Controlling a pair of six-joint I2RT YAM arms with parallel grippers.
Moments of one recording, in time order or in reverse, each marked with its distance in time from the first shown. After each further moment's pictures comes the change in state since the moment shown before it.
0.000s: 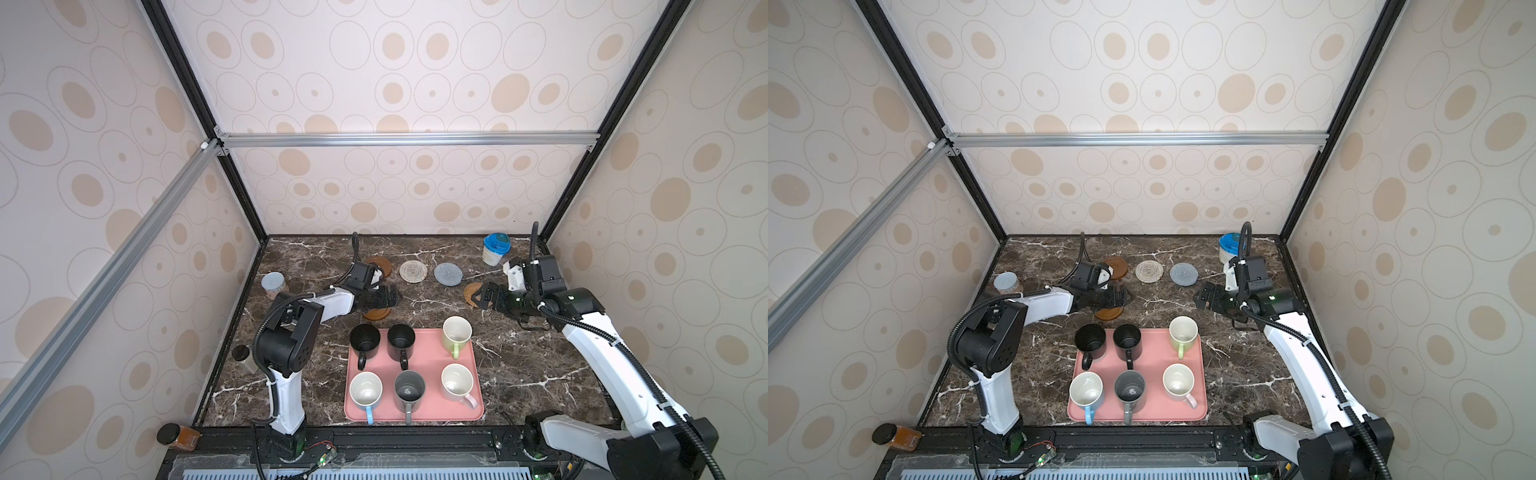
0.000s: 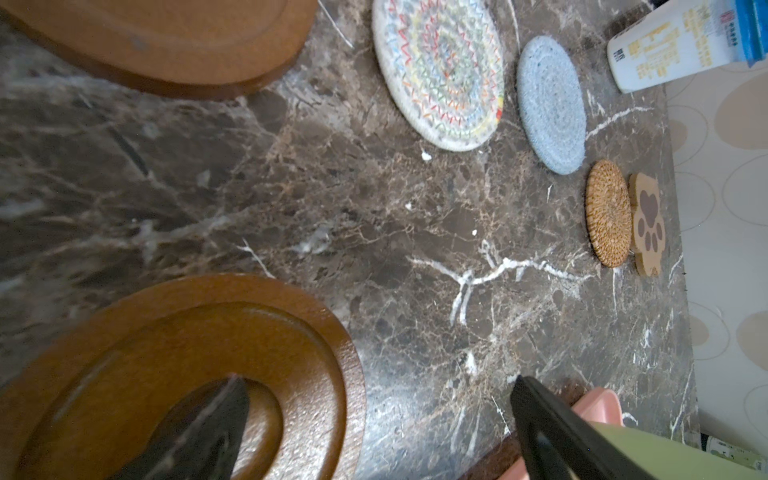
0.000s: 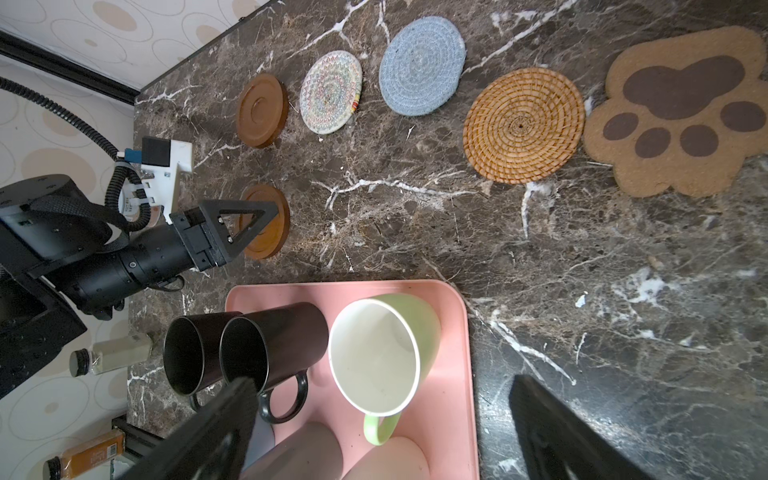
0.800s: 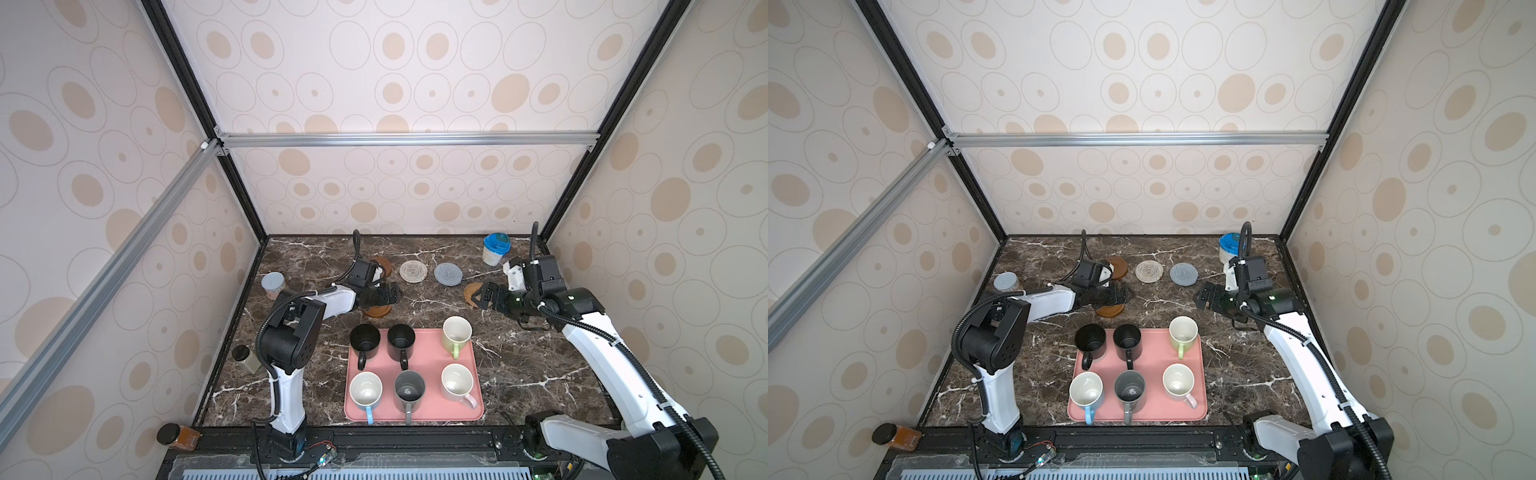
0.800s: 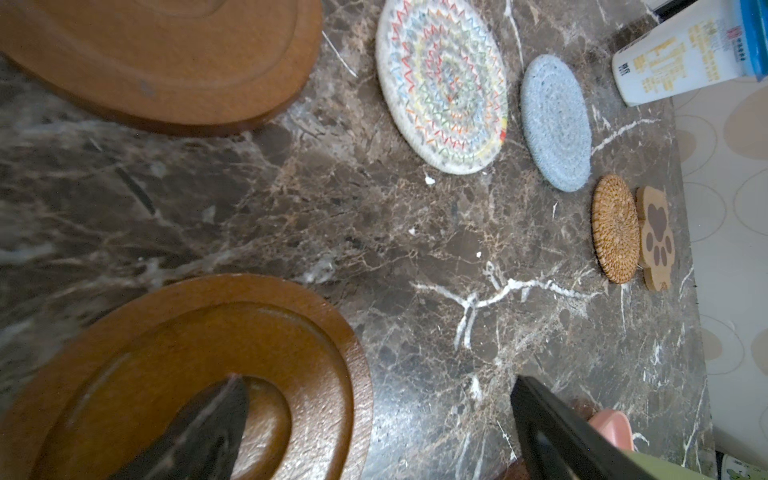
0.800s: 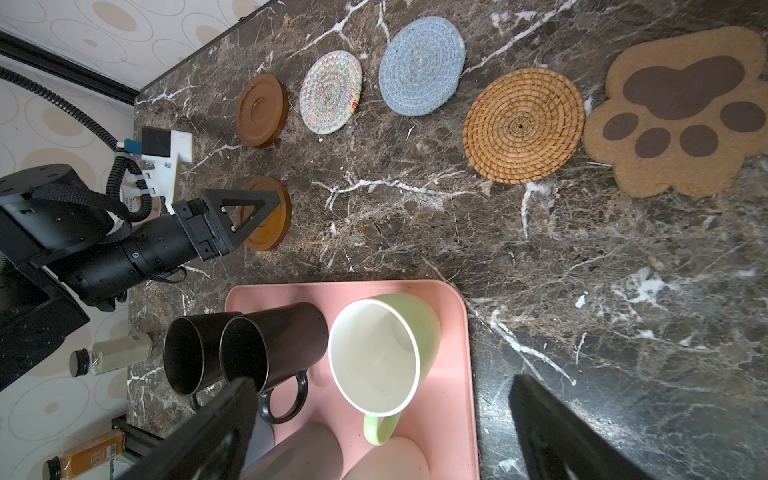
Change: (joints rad) left arm 0.008 0.014 0.030 -0.006 -0.026 0.005; right arm 0.000 0.000 0.000 0.000 0.000 0.000
